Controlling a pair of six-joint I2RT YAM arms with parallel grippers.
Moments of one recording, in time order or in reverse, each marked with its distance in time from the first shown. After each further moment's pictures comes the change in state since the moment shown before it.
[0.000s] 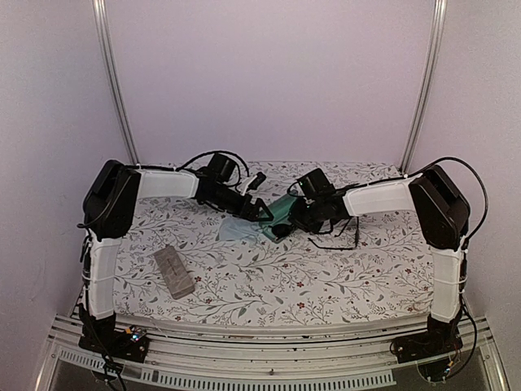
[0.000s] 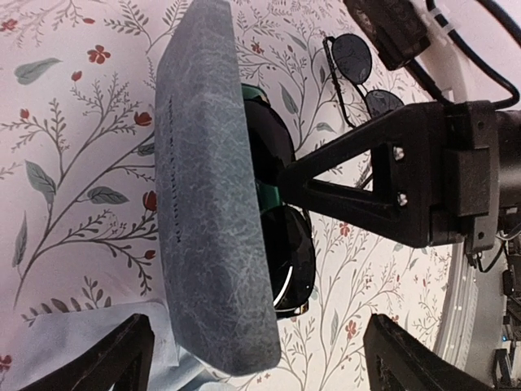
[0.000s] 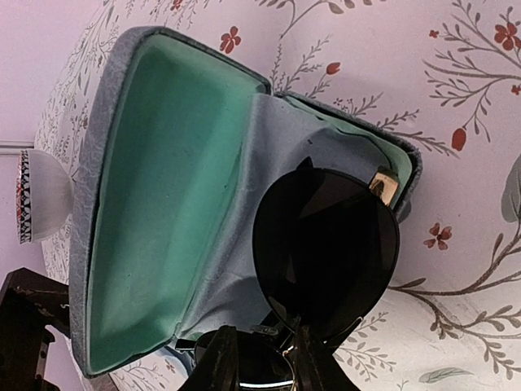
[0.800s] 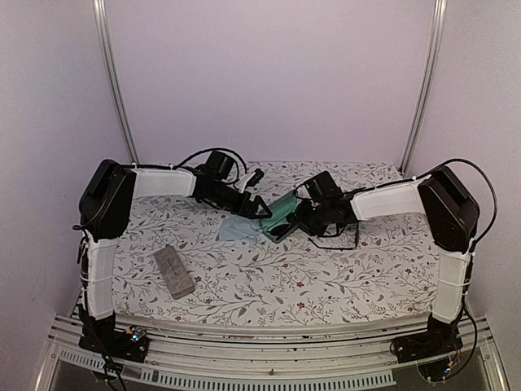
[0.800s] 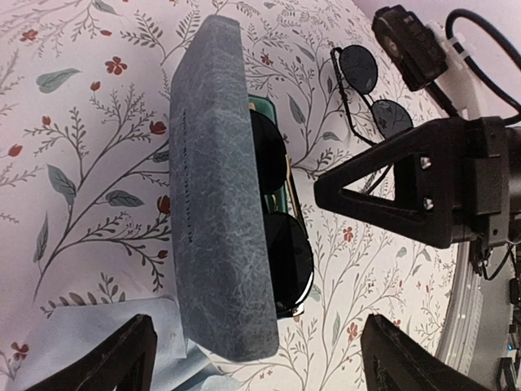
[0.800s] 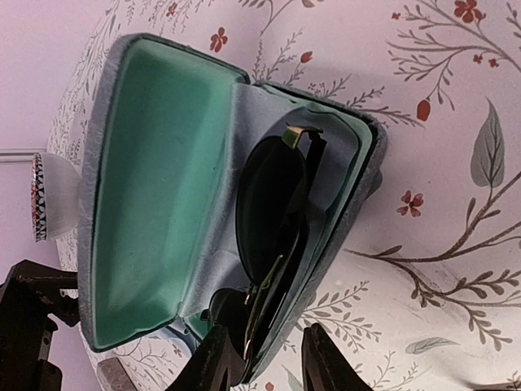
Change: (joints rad) left arm 0.000 -0.036 -0.011 0.000 -0.044 -0.010; right arm -0.004 -0.088 -0.107 0.049 -0.011 0.055
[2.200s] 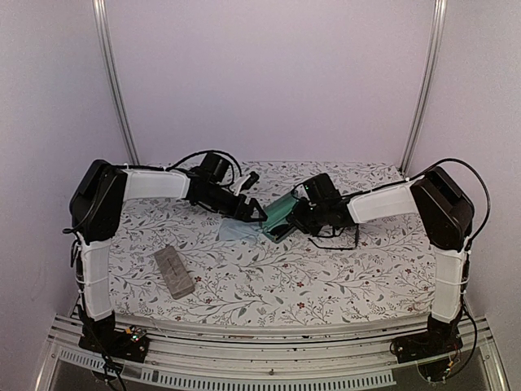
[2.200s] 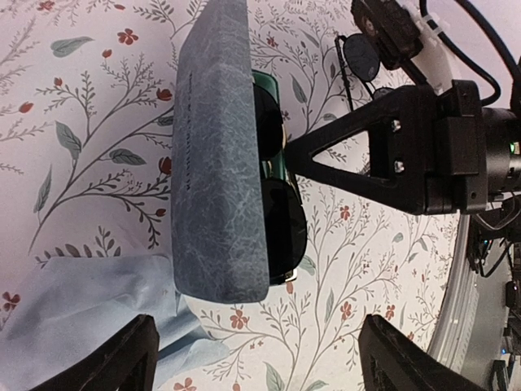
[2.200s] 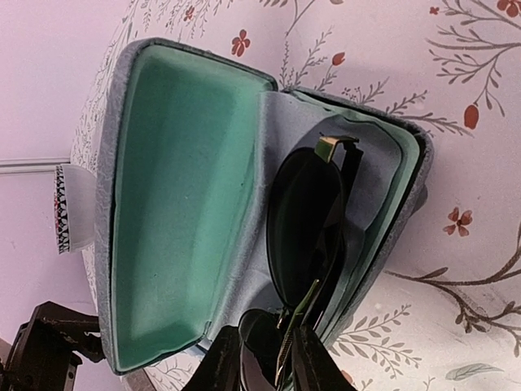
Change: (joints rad) left arm 0.000 -0.079 -0.103 0.002 -0.024 -0.029; right arm -0.001 0.059 -0.002 0.133 -0.027 0.061
